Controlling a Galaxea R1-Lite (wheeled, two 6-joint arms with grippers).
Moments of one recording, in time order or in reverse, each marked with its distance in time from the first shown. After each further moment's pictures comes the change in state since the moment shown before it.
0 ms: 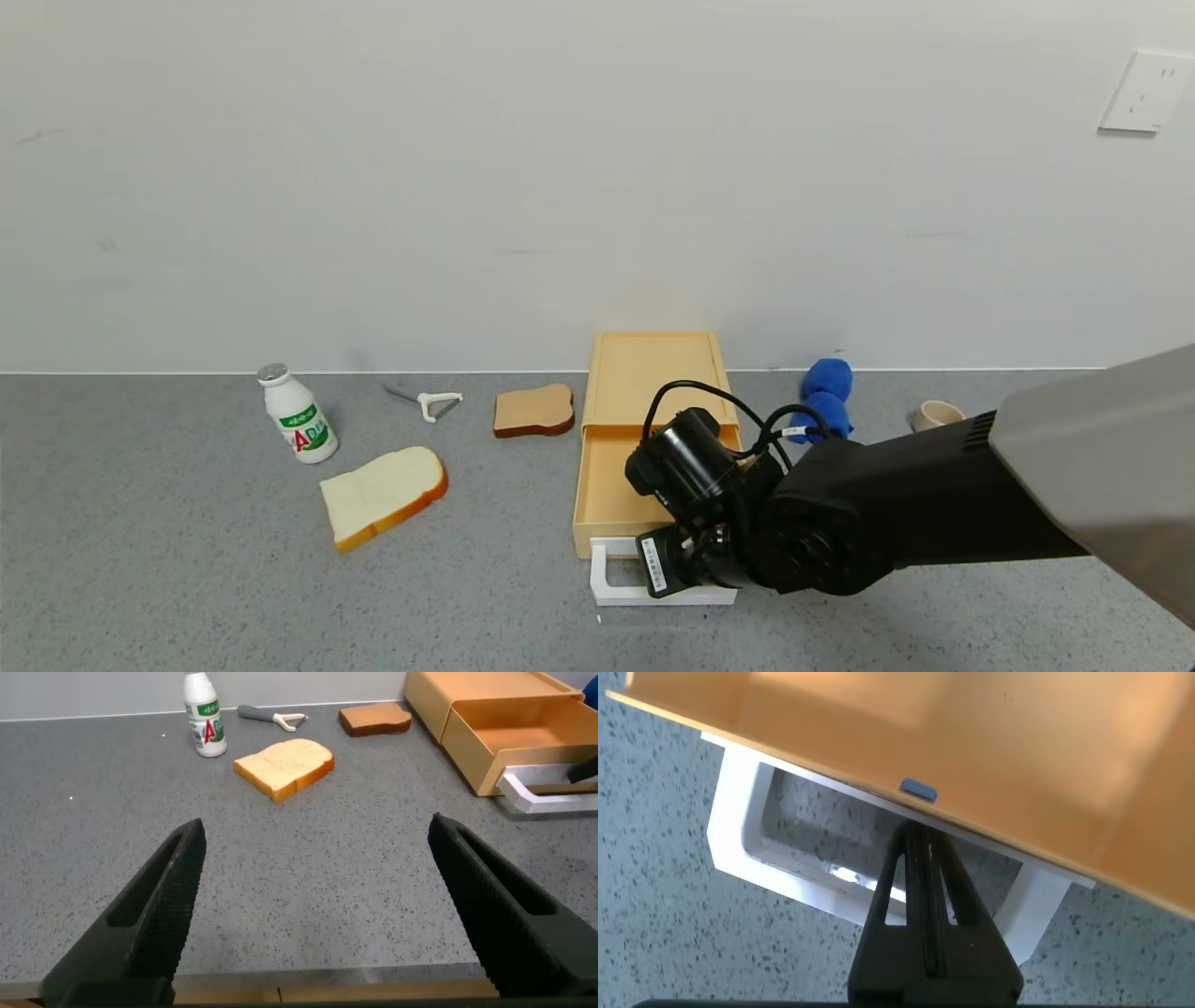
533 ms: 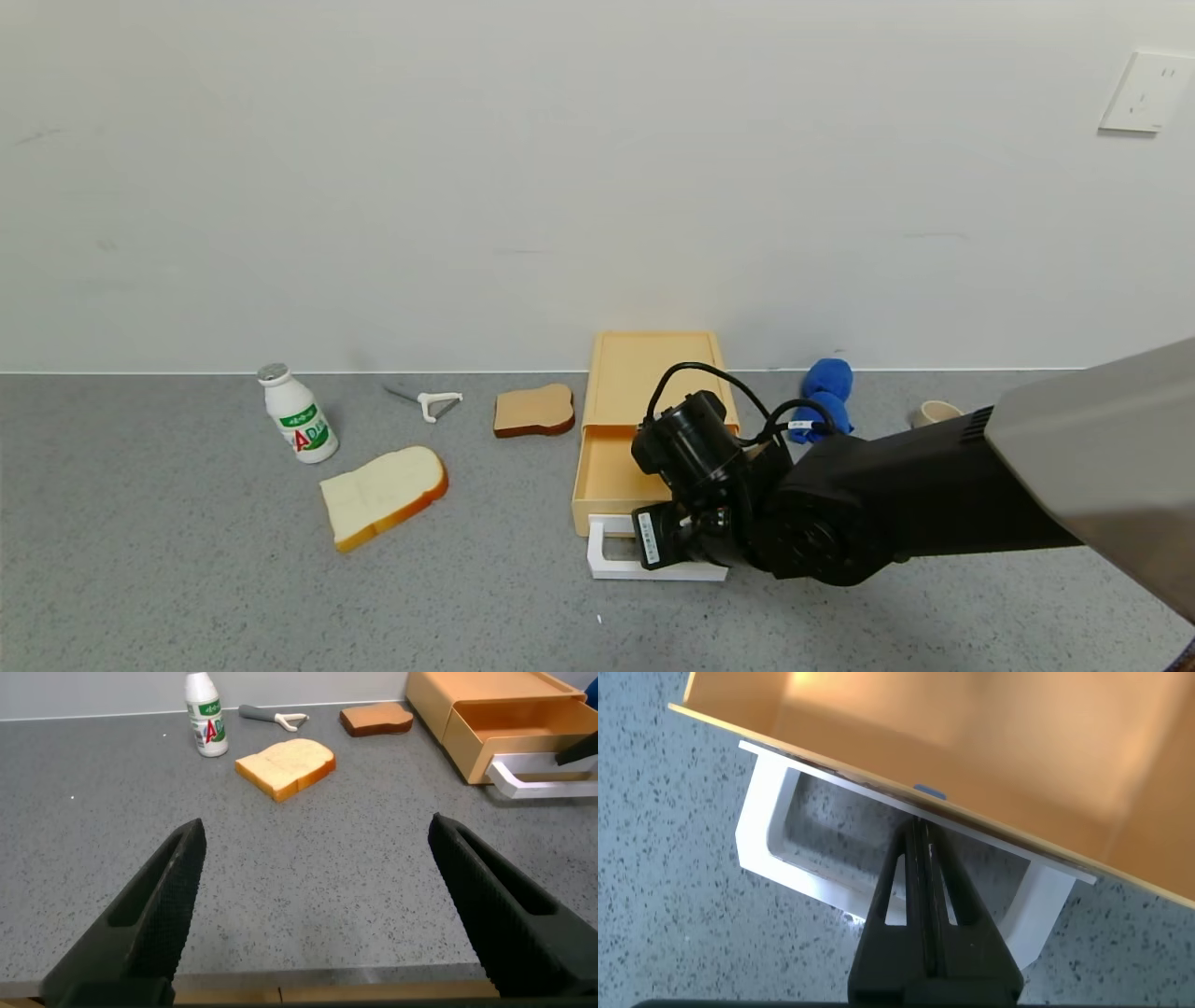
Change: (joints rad) left arm 0.000 0.000 0.000 0.000 0.000 0.000; right arm -0.020 0.006 0.002 -0.113 0.000 0.000
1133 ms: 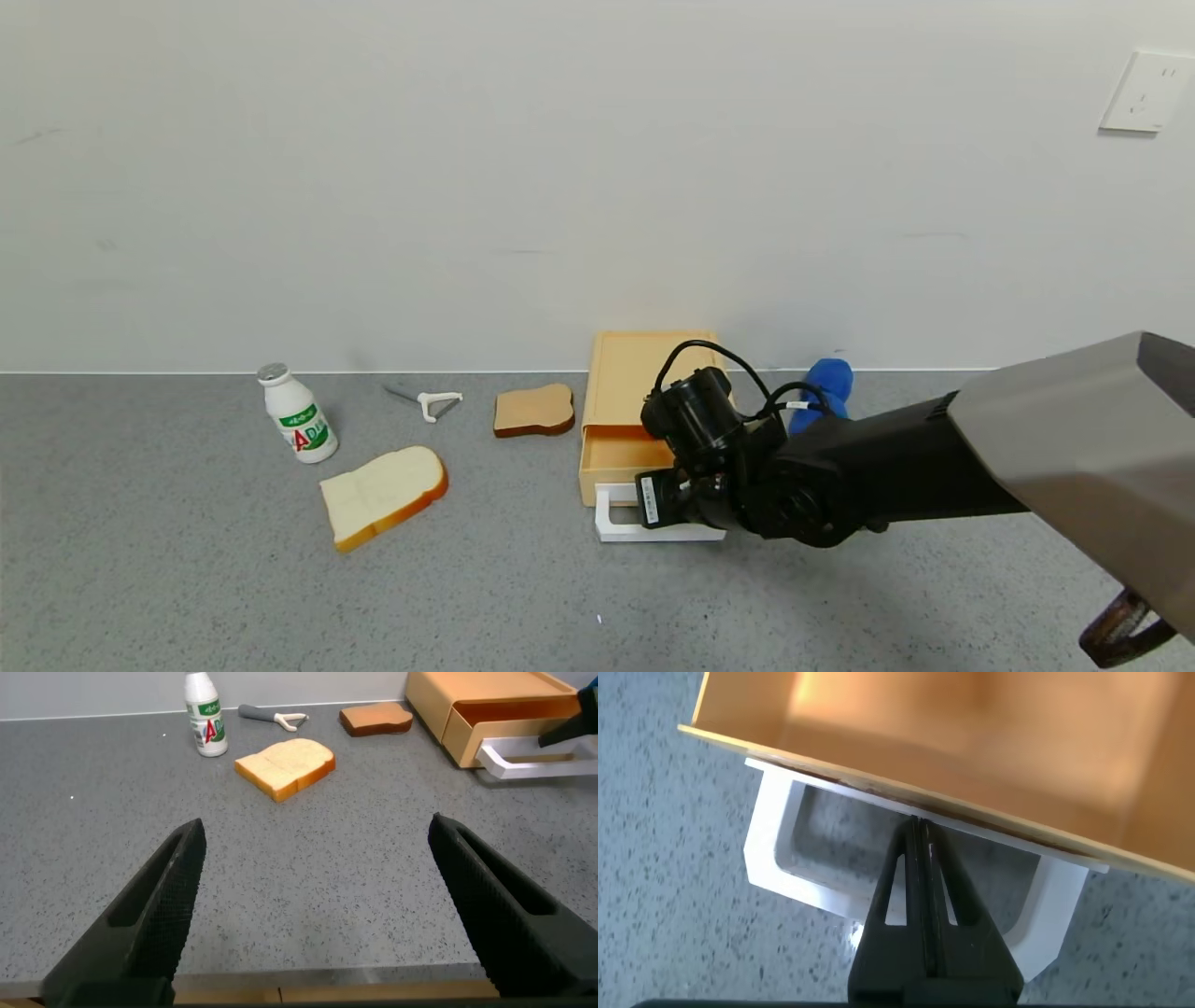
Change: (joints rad) left arm 0.000 0.000 0.000 0.000 0.000 0.000; right arm -0.056 0.059 -0.085 -0.051 0.000 -0.020
